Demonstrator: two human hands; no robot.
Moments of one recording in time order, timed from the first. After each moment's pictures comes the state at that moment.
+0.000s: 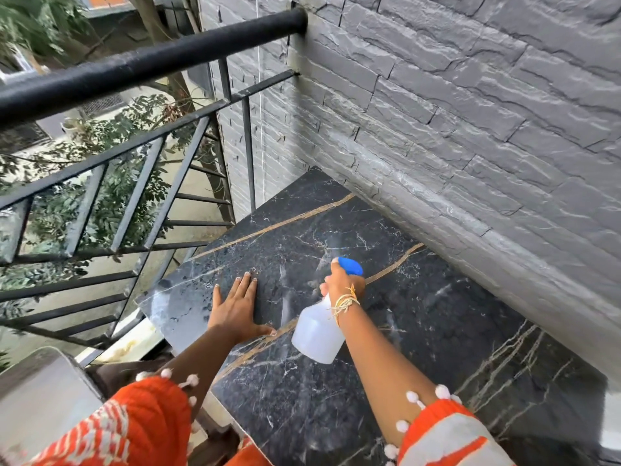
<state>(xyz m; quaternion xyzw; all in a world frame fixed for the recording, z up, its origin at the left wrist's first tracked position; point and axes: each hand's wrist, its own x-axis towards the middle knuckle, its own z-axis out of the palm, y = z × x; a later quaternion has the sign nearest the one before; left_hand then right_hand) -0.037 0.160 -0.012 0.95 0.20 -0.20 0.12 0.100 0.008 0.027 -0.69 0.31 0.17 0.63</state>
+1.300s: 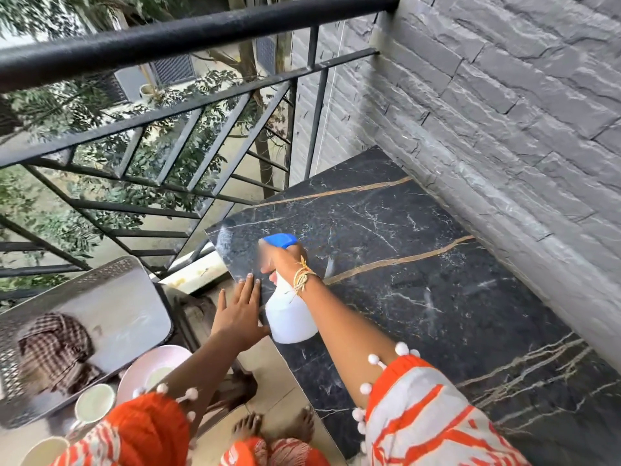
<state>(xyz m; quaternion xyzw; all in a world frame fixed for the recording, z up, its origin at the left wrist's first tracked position) -0.185 0.133 -0.025 0.92 0.29 -0.22 0.11 -0.052 0.109 0.048 -0.74 0.00 0.44 0.51</state>
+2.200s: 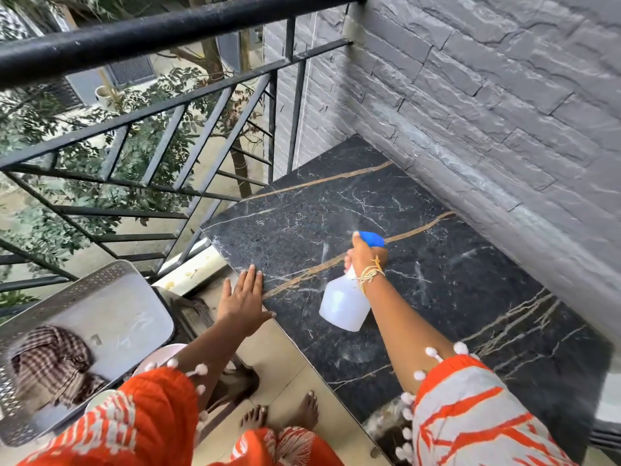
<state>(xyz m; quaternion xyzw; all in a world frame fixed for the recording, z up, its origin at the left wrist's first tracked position) -0.193 0.144 -0.023 0.94 0.23 -0.23 0.08 0.002 0.002 0.040 -0.76 0.20 0.18 0.60</state>
